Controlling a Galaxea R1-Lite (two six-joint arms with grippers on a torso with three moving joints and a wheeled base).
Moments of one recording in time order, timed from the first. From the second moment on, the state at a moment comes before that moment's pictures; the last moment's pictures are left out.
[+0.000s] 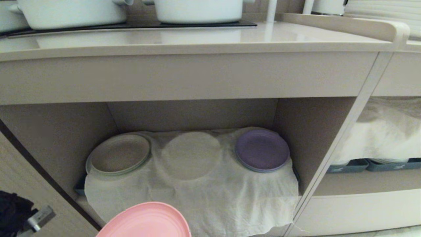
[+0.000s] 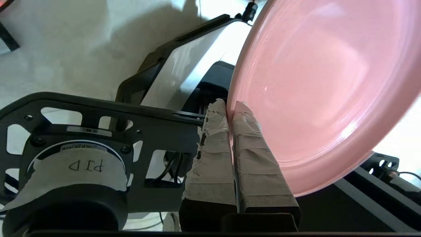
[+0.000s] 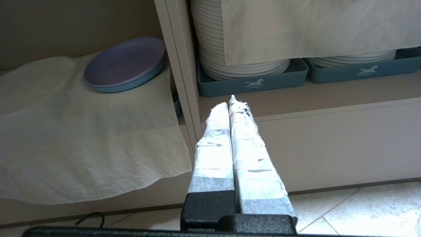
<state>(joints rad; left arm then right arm) -0.30 1.08 -0.47 0.53 -0.16 -0.73 0.00 0.00 0.00 -0.01 -0.05 0.10</state>
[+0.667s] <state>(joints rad) -0.30 1.32 -0.48 0.29 -0.16 -0.78 0.00 0.00 0.00 -0.01 -0.06 0.10</state>
